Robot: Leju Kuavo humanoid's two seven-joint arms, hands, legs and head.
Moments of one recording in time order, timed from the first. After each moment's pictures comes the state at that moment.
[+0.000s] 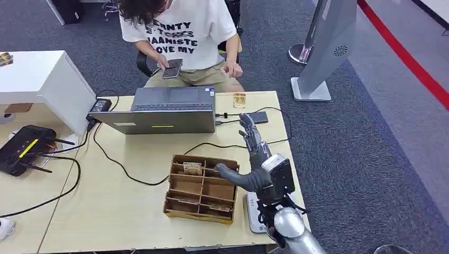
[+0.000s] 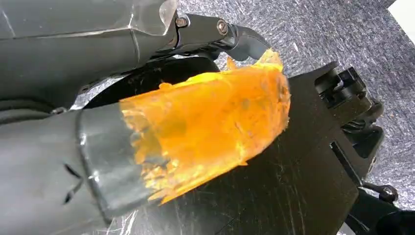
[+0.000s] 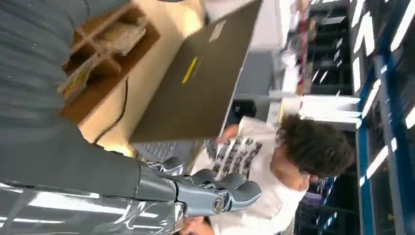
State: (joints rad) left arm -0.12 -0.13 -1.49 -0.15 0.95 0.26 -0.06; right arm -0.15 0.07 0.51 -1.58 -0.09 -0.06 -0.35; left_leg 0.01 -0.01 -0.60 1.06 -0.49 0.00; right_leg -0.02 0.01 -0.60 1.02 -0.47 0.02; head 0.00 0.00
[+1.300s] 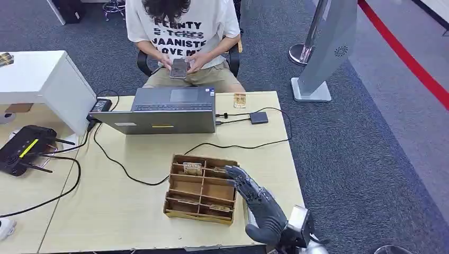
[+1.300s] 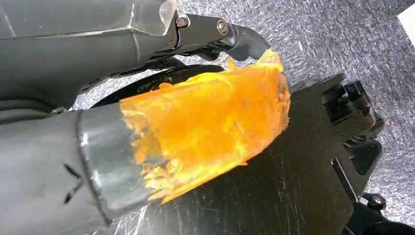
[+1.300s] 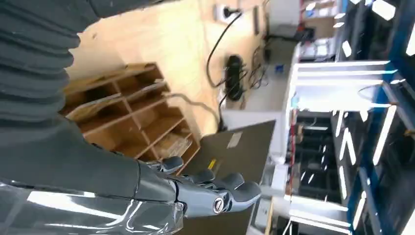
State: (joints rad) left arm -0.11 -0.13 -1.45 -0.15 1.00 0.26 -0.09; right arm 0.06 -0.10 0.52 -1.68 -0.15 0.32 -0.51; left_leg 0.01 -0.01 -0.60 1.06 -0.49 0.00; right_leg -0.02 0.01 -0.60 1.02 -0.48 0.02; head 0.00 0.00
